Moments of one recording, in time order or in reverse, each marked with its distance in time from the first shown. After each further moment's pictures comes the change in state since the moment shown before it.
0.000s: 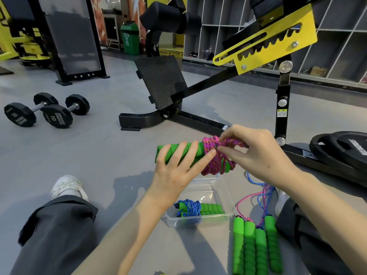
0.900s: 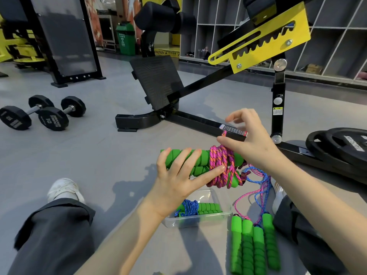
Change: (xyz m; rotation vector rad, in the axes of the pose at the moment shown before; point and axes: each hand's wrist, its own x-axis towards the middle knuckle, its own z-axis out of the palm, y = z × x) left_hand 0.001 0.011 -0.011 -0.085 -0.057 0.046; right_hand 0.006 0.027 0.007 0.221 0.065 0.297
